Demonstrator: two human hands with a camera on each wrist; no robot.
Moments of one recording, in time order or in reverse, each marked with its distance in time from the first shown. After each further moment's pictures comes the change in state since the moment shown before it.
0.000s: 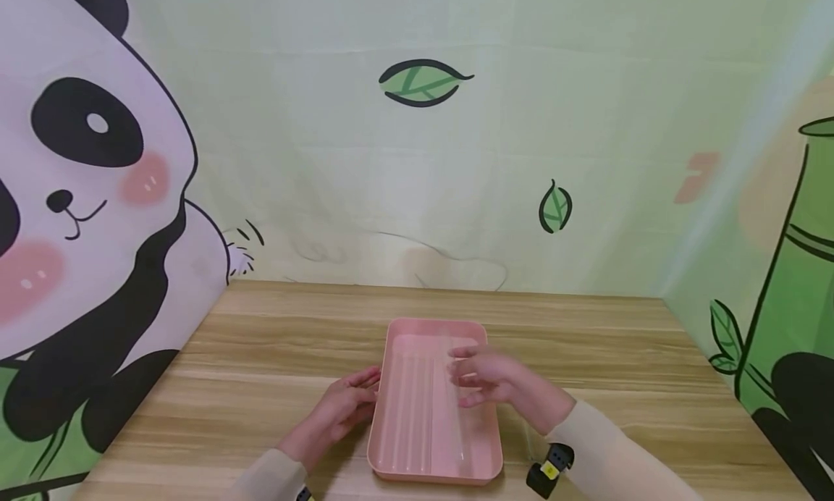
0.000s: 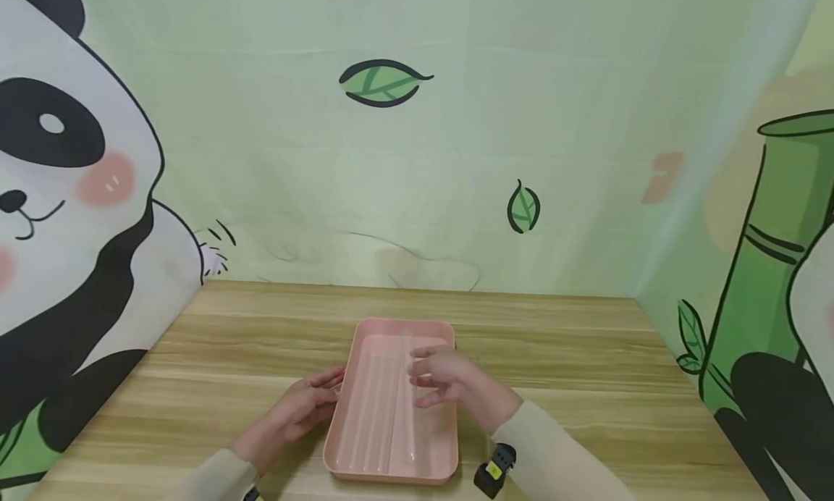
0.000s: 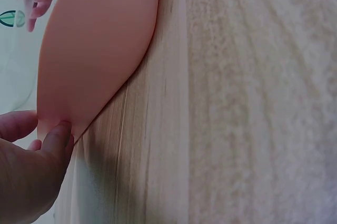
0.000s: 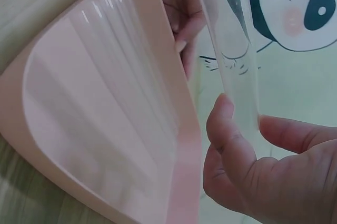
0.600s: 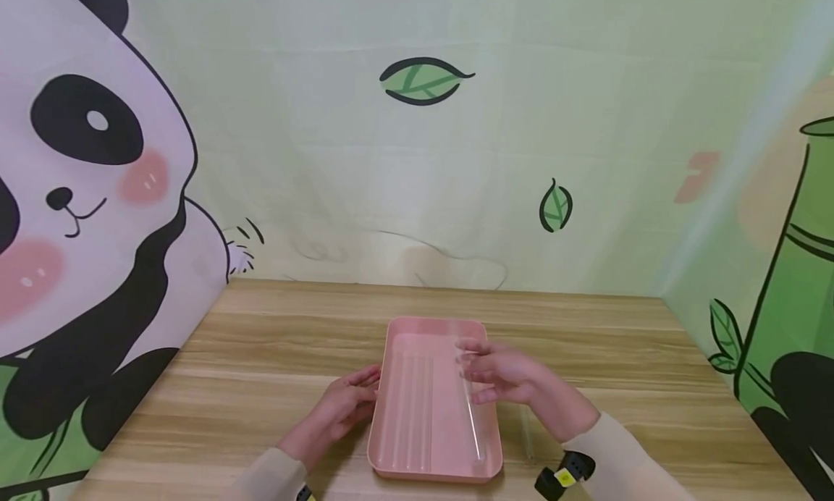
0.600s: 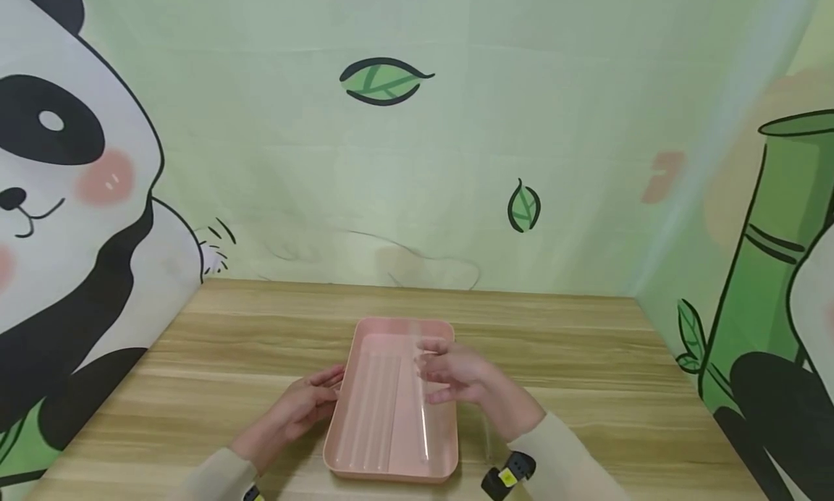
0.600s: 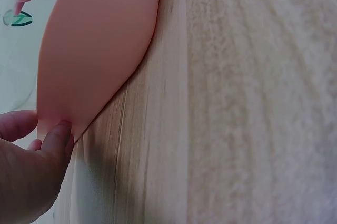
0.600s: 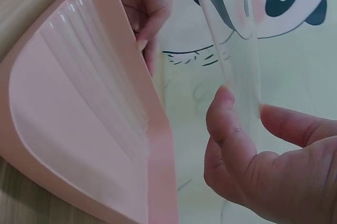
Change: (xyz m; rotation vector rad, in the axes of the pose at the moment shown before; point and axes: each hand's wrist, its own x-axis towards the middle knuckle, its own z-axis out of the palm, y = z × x) left_hand 0.000 0.001 0.002 -0.011 0.041 -0.008; right_hand -0.014 0.002 -0.023 0.079 -0.134 -0.092
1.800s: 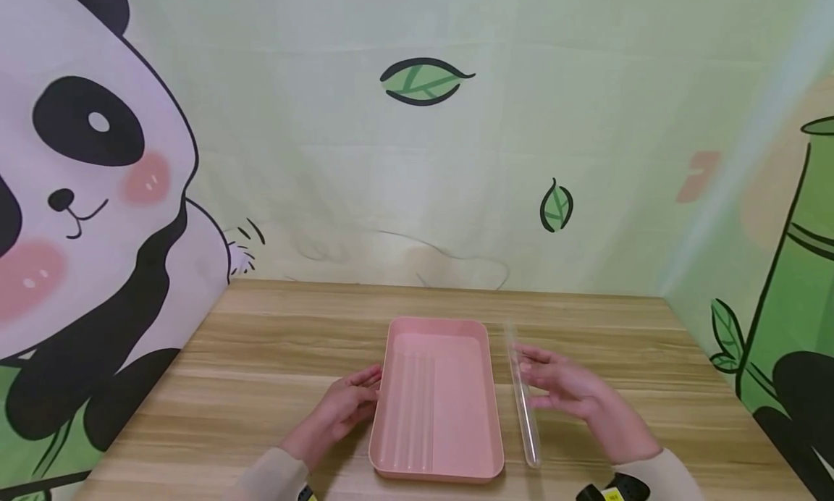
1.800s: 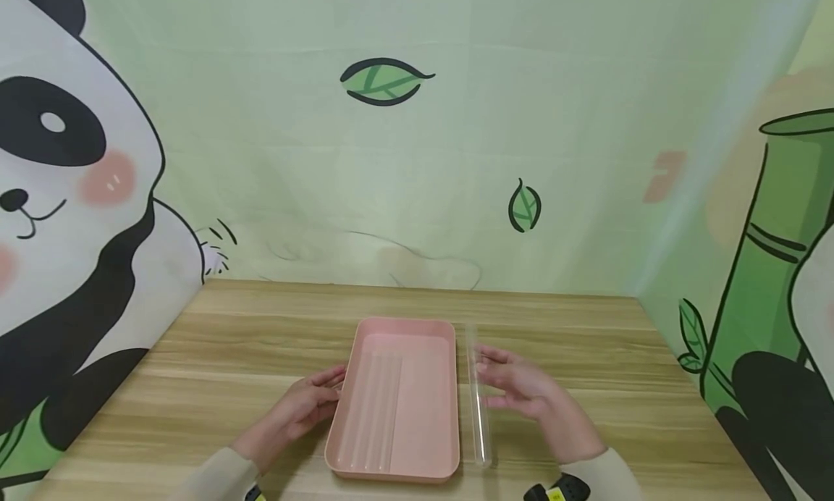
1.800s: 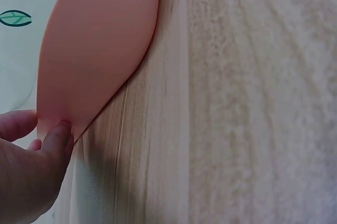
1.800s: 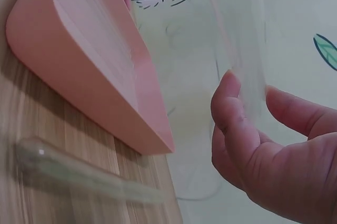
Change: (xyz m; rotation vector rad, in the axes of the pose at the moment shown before) left_hand 0.001 -0.001 -0.001 0.001 -0.017 0.002; right_hand -0.033 0.037 -0.084 0.077 -0.108 -0.141
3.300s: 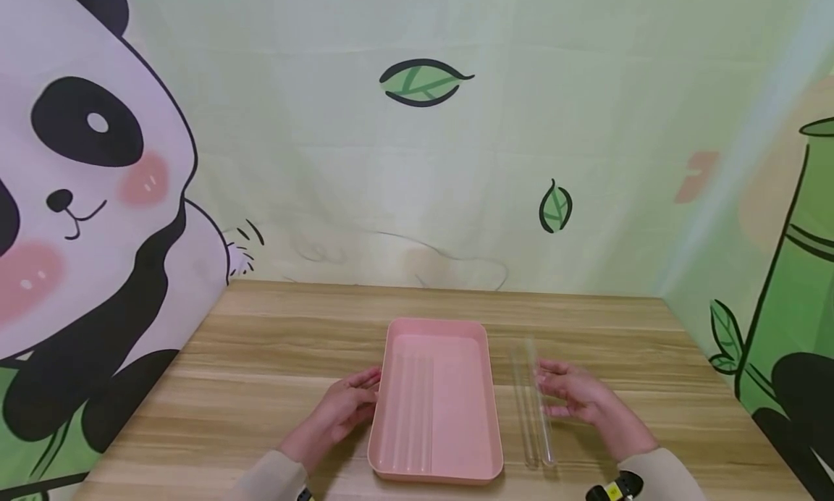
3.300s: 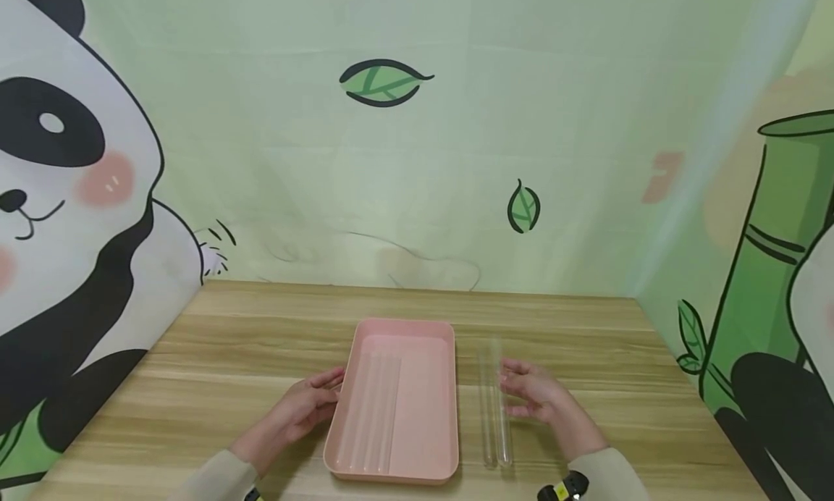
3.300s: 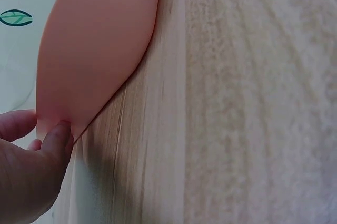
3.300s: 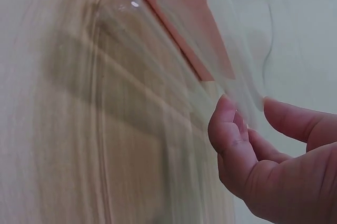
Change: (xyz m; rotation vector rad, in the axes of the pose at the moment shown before) left_hand -0.001 0.000 0.000 0.011 0.010 0.003; right_hand 0.004 0.033 -0.033 -0.110 0.332 0.106
